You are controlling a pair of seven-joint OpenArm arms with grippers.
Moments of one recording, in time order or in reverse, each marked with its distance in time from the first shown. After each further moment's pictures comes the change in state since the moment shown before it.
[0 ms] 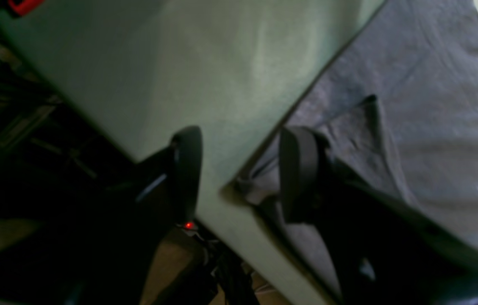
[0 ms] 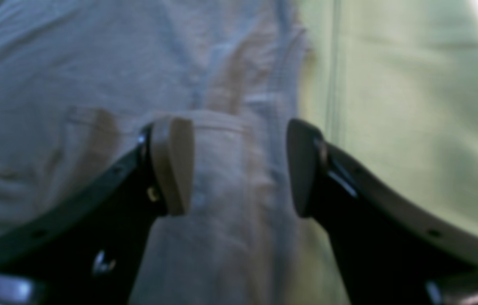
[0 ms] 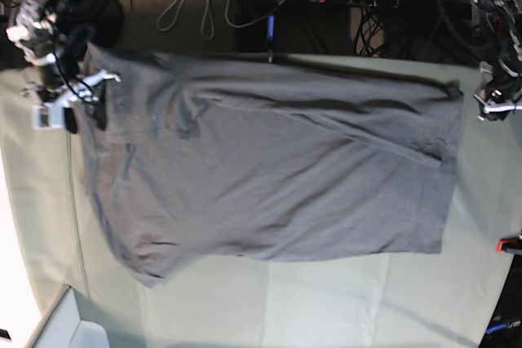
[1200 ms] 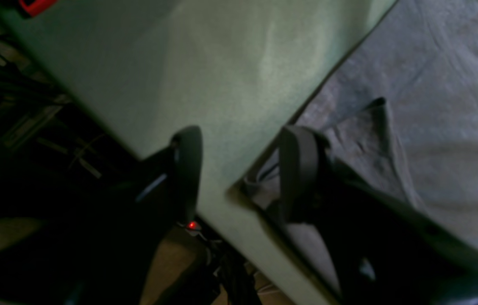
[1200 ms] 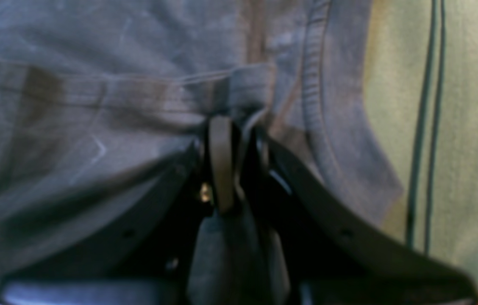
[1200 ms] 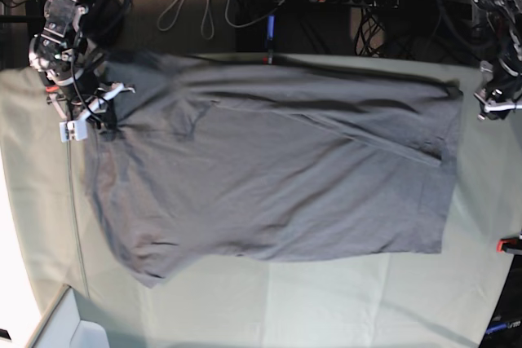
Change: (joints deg) left arm 0.1 -0.1 -0.1 -0.2 0.3 0.0 -0.2; right arm 9.9 1.1 0.4 -18.4 -10.3 0.0 1.3
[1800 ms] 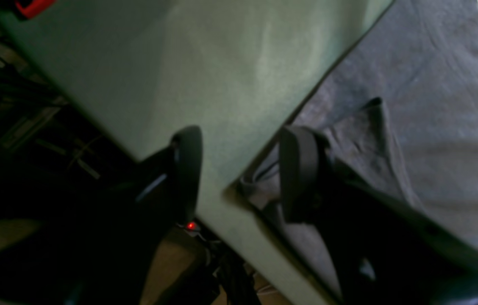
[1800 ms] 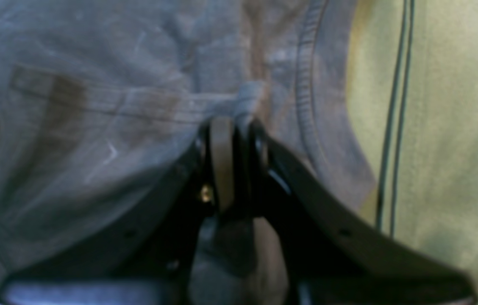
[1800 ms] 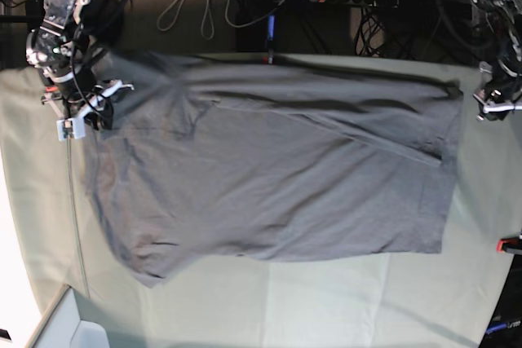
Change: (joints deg) left arm -0.1 0.2 0.3 0.0 0.0 0.0 -0.2; right arm -2.7 -1.6 -0.1 7.4 -0.5 0.0 -1.3
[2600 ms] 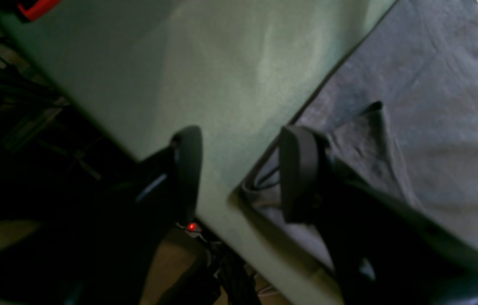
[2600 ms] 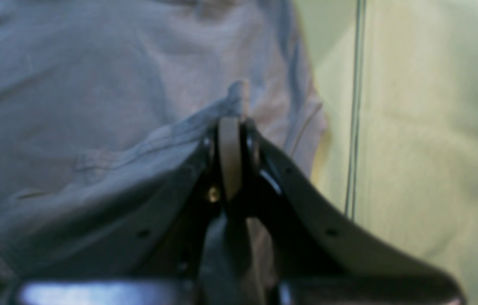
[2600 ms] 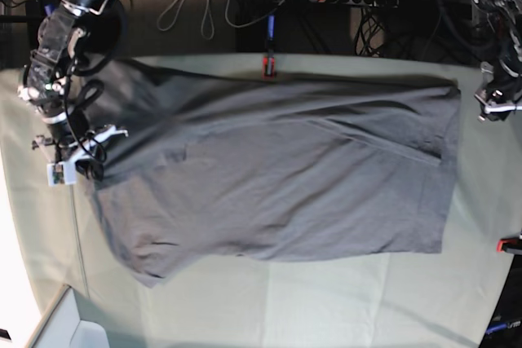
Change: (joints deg) left arm 0.0 -0.3 -0.2 0.0 0.0 0.0 0.1; right arm 8.2 -0.2 -0.2 3.0 -0.2 0.0 0.0
